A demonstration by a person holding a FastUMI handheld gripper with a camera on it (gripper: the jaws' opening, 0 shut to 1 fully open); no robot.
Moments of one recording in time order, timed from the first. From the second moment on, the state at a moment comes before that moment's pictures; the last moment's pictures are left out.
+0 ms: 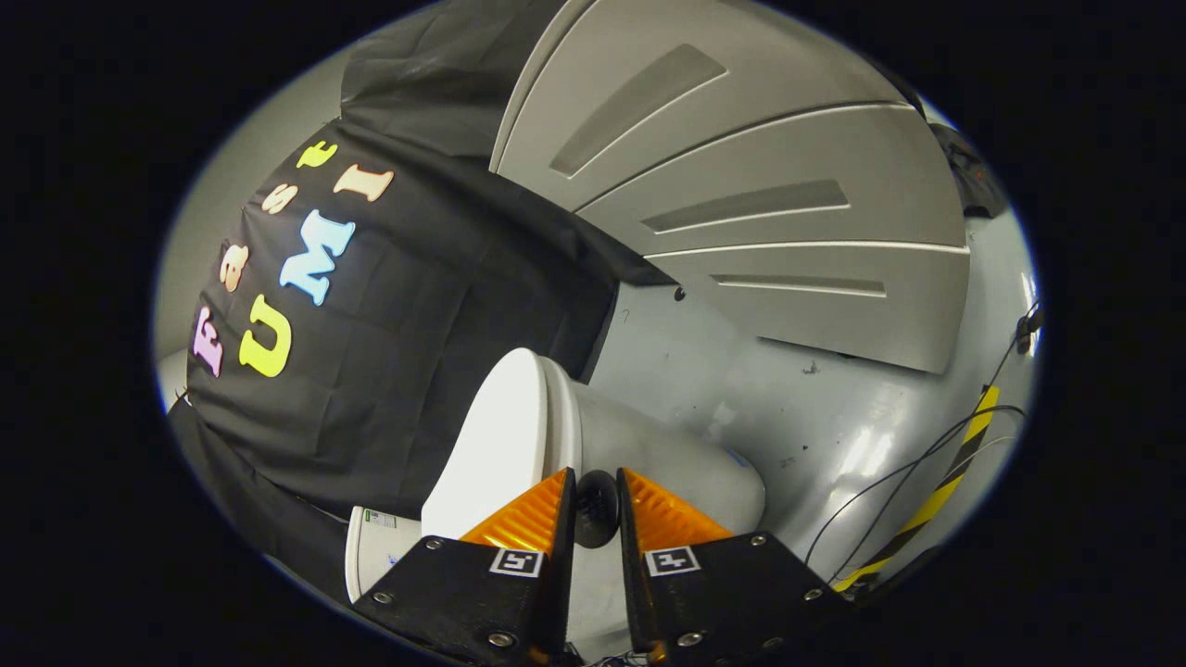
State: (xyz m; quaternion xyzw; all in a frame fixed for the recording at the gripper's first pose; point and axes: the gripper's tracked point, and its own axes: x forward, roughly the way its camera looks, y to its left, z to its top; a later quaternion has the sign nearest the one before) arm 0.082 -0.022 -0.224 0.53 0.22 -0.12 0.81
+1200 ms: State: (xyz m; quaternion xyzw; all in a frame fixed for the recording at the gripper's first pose) arm 0.090 -0.021 -0.159 0.47 0.25 -0.12 0.84
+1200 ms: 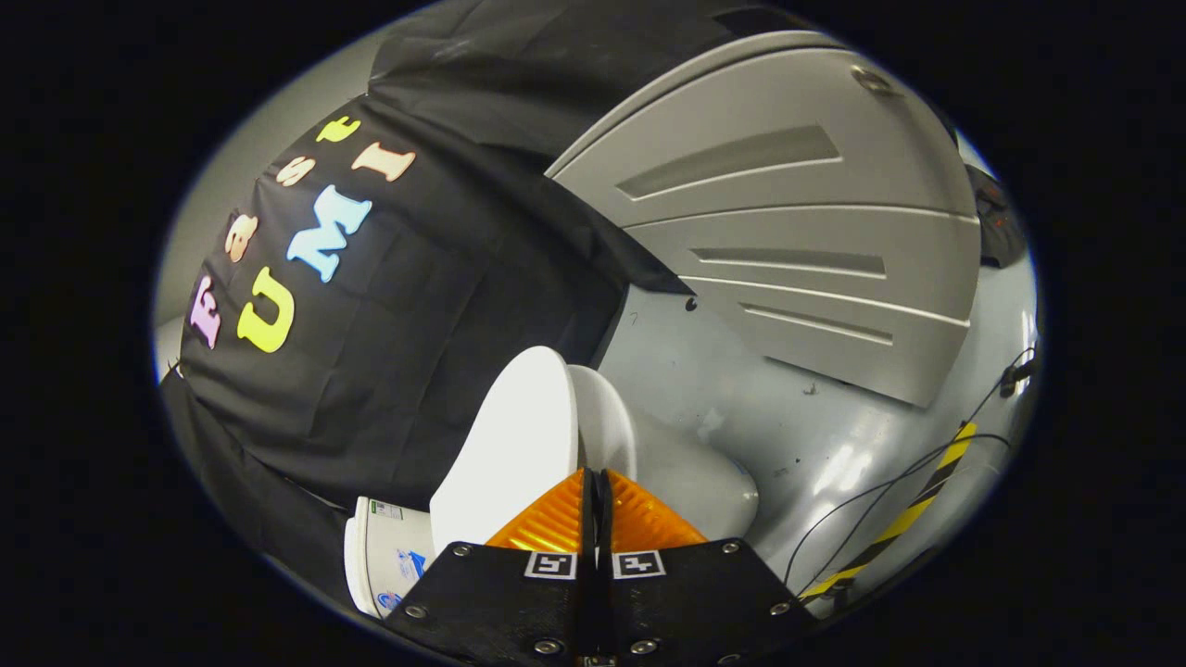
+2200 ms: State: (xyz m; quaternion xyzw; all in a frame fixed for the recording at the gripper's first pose) arm 0.096 0.004 -0.051 0.45 0.19 -0.09 0.87
